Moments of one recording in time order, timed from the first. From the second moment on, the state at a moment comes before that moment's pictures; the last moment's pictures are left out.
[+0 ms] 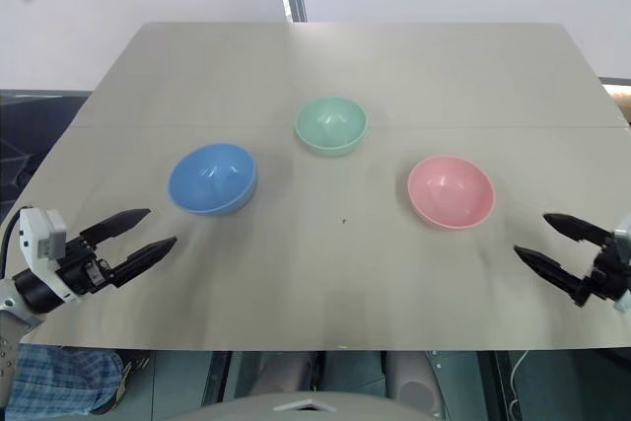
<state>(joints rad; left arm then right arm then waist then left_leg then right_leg) 0.28 0.71 0.58 -0.15 -0.65 0.26 -1.10 0.31 -0.79 -0.60 -0.23 0.65 0.28 1.13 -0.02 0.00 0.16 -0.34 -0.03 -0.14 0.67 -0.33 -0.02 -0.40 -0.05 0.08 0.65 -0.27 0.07</state>
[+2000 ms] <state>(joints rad) 0.22 0.76 0.49 -0.41 -0.87 0.50 -1.06 -0.20 -0.97 0.12 -0.58 0.14 0.64 0.82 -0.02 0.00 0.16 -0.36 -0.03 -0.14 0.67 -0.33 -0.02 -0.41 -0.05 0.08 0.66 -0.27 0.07</state>
